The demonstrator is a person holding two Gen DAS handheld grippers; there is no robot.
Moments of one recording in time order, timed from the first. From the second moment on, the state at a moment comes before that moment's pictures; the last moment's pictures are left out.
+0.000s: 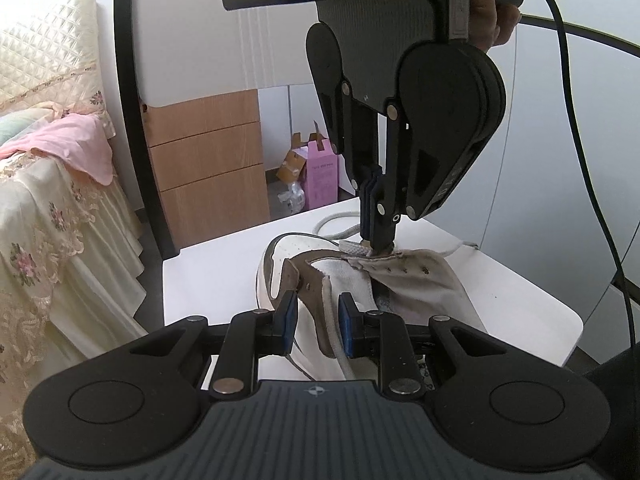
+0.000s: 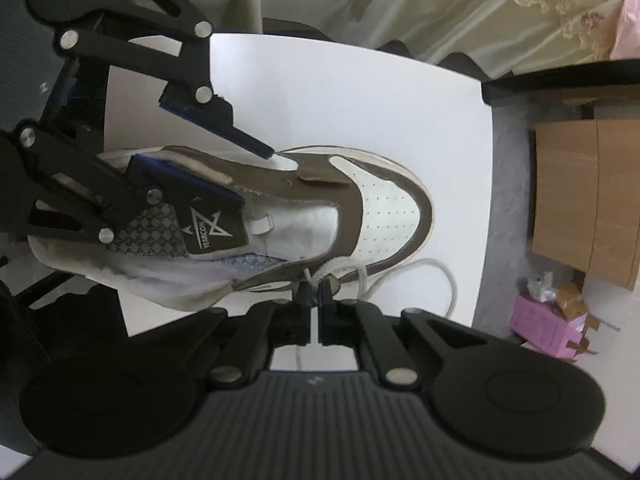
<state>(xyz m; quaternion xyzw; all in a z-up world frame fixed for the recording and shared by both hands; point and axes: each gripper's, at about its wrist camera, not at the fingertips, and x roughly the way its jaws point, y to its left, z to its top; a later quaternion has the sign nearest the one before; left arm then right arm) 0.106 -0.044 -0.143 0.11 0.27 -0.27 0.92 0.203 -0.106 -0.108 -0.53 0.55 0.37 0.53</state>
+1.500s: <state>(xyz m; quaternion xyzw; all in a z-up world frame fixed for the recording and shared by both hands) 0.107 -0.049 -0.149 0.11 0.29 -0.27 0.91 0.224 -0.091 -0.124 -0.51 0.60 0.38 0.49</state>
